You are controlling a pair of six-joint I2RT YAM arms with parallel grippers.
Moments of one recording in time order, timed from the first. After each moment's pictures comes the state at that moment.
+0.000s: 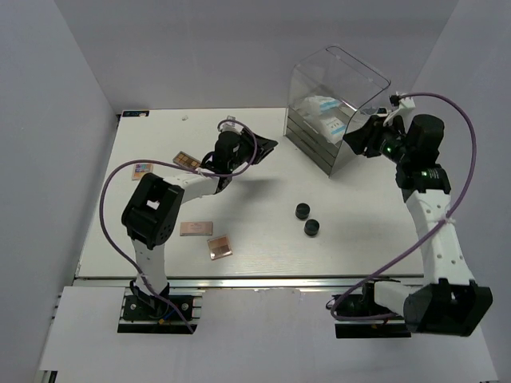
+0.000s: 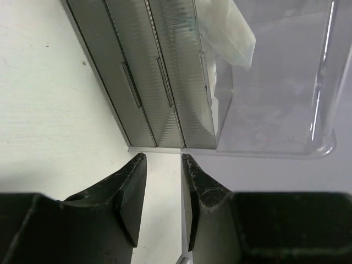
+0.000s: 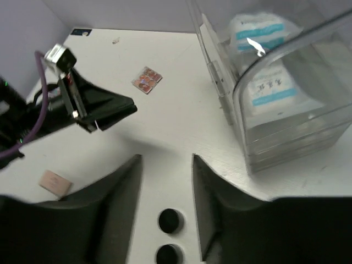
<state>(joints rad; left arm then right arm) -0.53 1.93 1.19 0.55 0.16 -1.23 -0.02 1.18 1.18 -0.25 -0.57 0.23</state>
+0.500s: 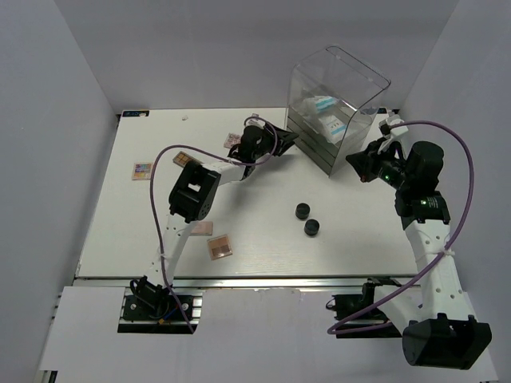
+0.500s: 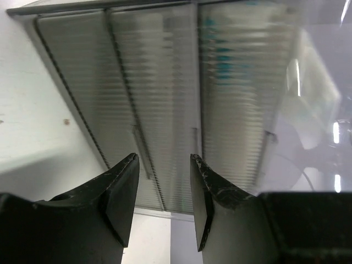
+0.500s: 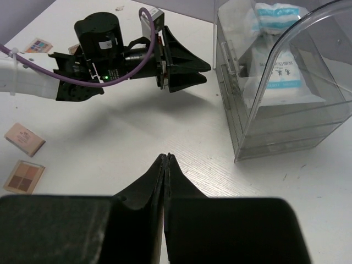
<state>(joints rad) -0.54 2.52 1.81 0.58 0.26 -1.36 -0.02 0.94 0.97 -0.26 -0.64 -0.03</state>
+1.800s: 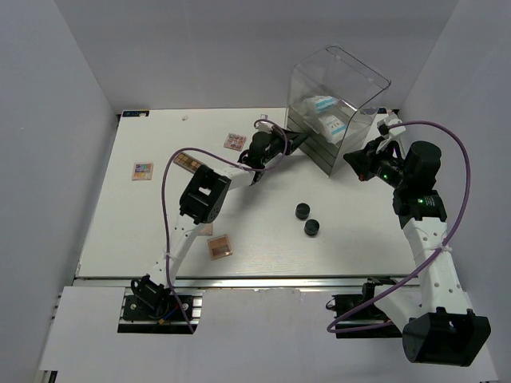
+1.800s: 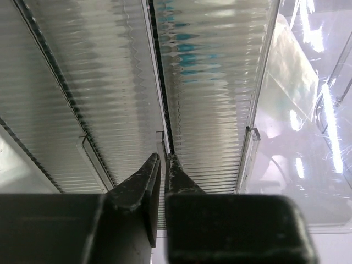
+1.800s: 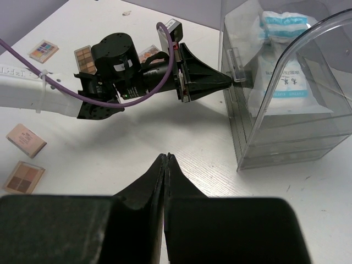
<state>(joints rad) -0.59 2.66 1.94 0.76 0.22 -1.45 -0.02 0.96 0.93 -0.17 -0.67 -0.02</state>
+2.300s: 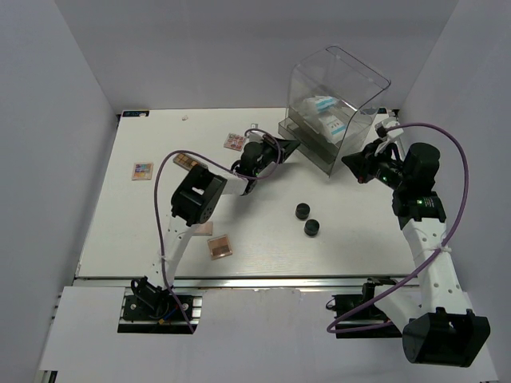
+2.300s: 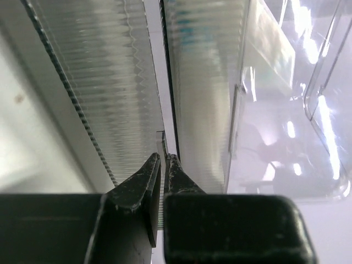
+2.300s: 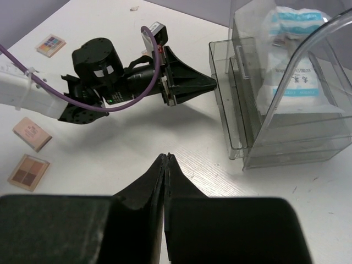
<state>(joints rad) -0.59 2.54 1.66 0.93 0.17 -1.46 -0.02 0.96 0.92 -0.17 -0.70 -0.02</state>
